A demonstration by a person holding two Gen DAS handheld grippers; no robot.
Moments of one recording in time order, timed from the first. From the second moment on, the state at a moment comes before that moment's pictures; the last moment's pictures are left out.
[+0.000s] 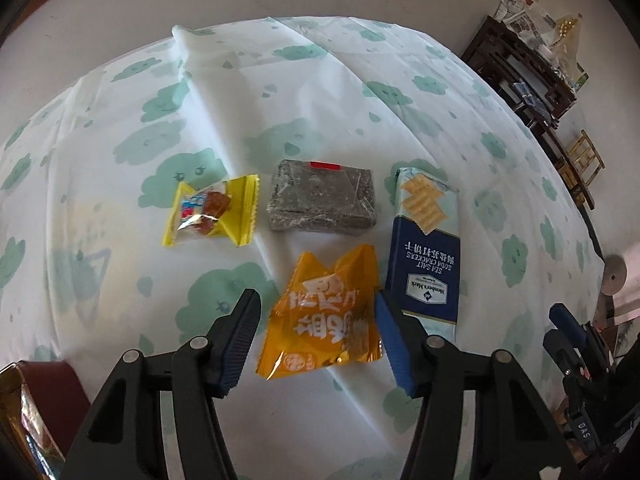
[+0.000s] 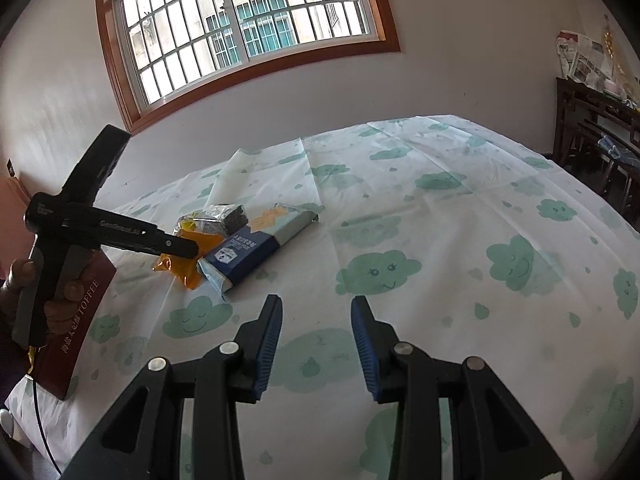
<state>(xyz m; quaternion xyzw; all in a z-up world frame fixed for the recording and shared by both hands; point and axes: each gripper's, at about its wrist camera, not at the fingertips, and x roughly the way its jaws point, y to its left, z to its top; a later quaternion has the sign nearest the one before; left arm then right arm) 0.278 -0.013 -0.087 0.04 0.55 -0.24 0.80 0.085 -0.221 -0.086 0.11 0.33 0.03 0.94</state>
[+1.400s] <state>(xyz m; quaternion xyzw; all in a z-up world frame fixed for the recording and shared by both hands) 0.127 0.080 -0.007 -0.06 0.49 -0.13 0.86 0.232 -0.137 -0.100 0.18 0.45 -0.10 0.87</state>
